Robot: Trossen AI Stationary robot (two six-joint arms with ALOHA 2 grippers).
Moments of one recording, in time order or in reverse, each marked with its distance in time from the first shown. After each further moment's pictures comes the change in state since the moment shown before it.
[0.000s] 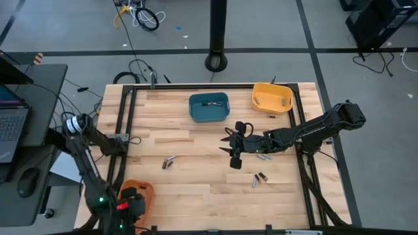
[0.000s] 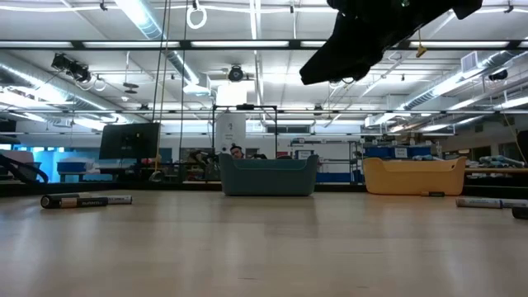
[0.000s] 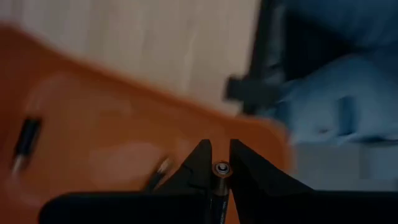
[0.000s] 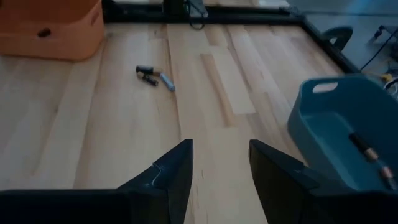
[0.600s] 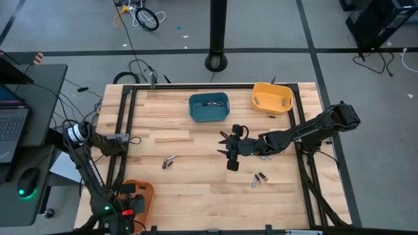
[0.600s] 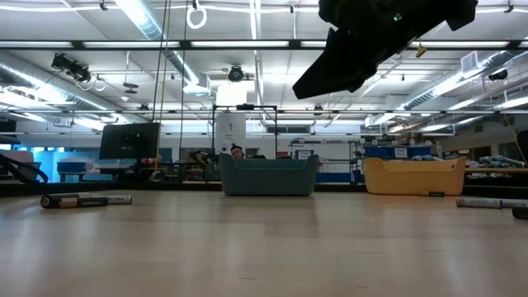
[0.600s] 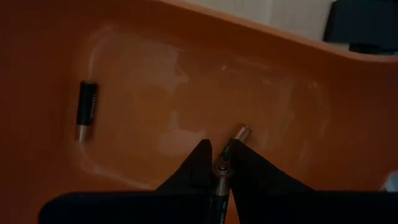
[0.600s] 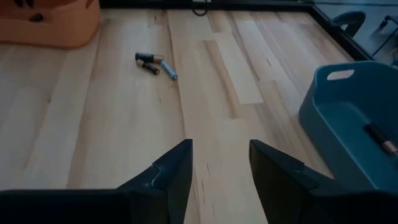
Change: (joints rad) left arm -0.004 0.114 -0.008 -0.146 0.081 0.089; right arm 0.001 0.084 0.000 0.041 -0.007 0.018
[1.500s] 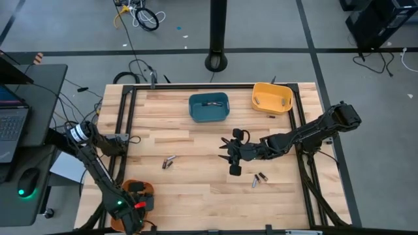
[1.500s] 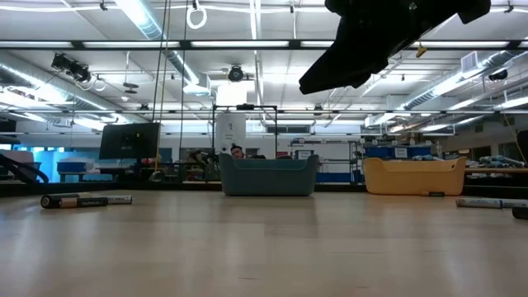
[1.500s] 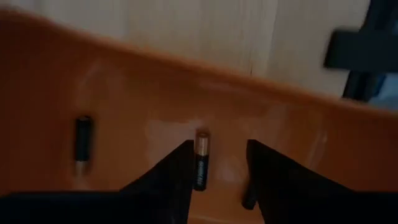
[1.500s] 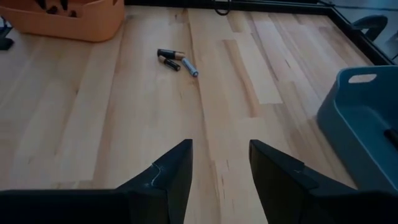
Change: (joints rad) left arm 0.122 0.011 -0.002 0.037 0.089 0.138; right arm 0.051 -0.011 0.000 -0.015 -0.002 -0.001
